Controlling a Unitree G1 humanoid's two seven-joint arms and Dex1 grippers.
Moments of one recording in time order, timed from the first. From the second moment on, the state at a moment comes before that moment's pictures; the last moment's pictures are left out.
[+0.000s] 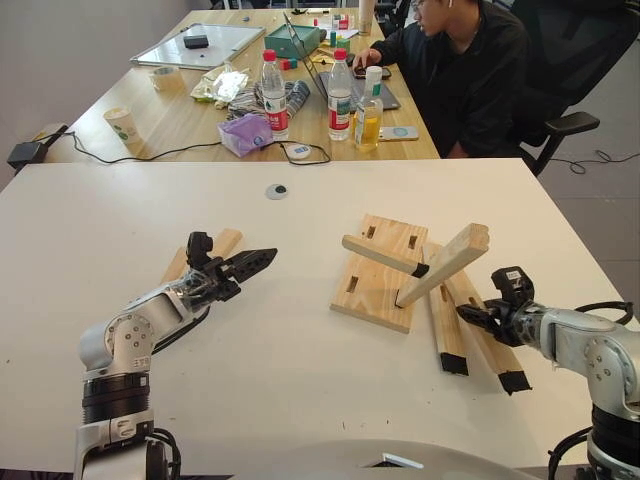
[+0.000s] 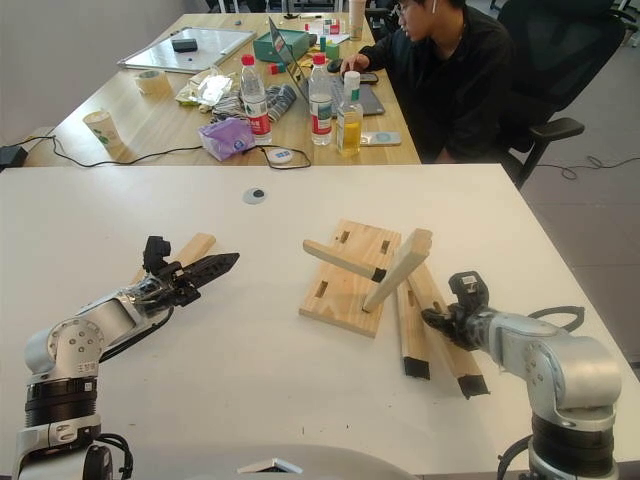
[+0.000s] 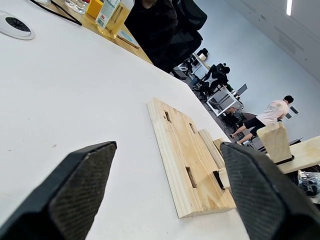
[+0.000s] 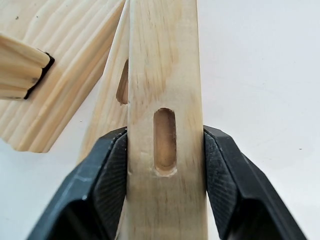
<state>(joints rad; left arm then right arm) -0.14 0.43 0.30 -0.01 -0.85 0.91 -0.70 -0.02 -0.52 -0.27 -0.60 0.46 1.53 0.33</state>
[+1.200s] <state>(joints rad) -0.90 0.31 0.27 -0.01 -1.20 1.04 -0.50 -1.09 -0.70 -0.27 -0.08 0.88 1.21 0.85</state>
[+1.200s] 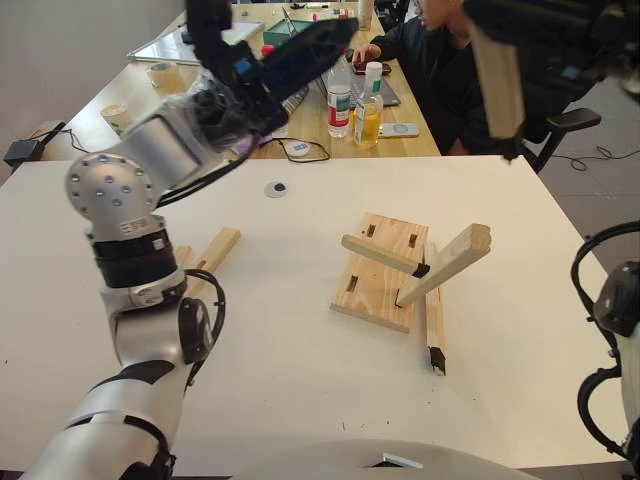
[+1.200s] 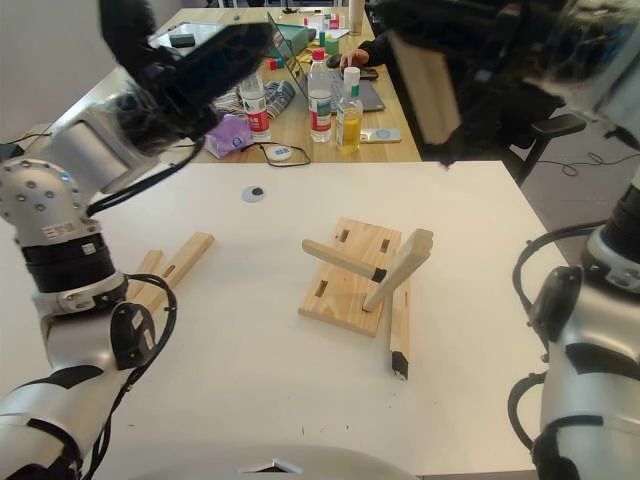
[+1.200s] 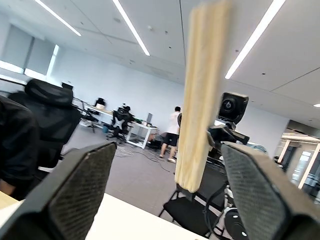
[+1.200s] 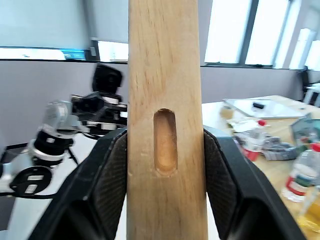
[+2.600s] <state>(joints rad) -0.92 0.19 0.24 -0.06 -1.46 0.98 -0.41 -1.02 -0.64 -0.25 -0.16 1.25 1.32 0.62</state>
